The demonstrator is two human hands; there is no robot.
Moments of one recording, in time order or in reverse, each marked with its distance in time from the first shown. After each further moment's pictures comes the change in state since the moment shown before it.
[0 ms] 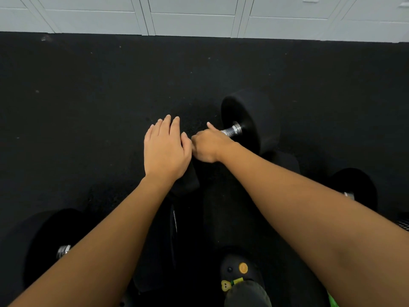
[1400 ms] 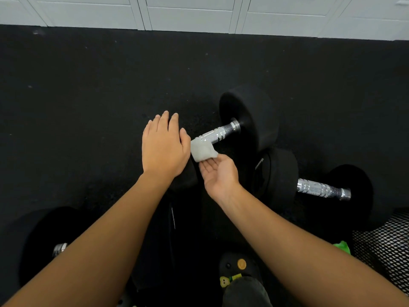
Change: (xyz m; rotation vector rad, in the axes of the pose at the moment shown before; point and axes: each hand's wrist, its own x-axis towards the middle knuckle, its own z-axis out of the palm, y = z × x) left_hand 0.001 0.000 0.002 0.022 0.022 0.014; right_hand -0.057 -0.047 0.038 2.659 0.527 0.719
